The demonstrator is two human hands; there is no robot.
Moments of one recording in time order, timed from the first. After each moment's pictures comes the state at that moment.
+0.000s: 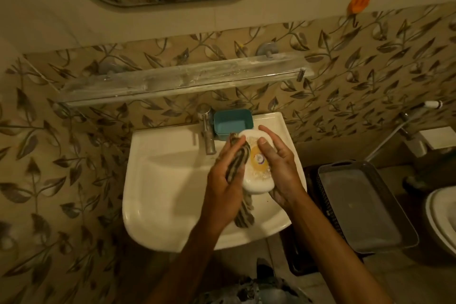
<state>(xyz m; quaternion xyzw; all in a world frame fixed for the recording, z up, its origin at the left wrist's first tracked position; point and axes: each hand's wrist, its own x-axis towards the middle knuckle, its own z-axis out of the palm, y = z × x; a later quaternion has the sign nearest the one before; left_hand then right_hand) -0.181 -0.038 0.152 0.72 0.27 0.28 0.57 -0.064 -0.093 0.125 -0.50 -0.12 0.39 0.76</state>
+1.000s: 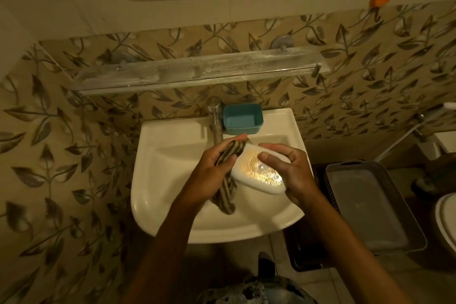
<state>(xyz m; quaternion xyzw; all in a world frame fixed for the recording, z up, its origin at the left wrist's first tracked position) -0.202 0.009 0.154 0.68 0.29 0.14 0.66 -0.058 -0.107 0.119 -0.58 -0.22 0.38 0.68</state>
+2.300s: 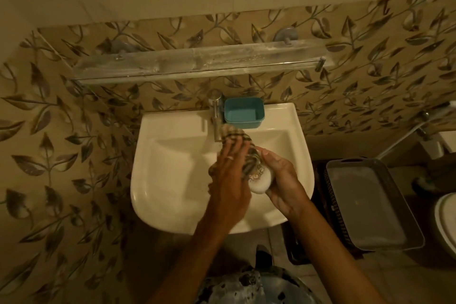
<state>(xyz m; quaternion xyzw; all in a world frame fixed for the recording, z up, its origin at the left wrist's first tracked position) -0.188 -0.042 0.108 0.85 0.32 0.21 0.36 -0.082 -0.103 0.105 -0.49 -0.04 0.50 0.71</state>
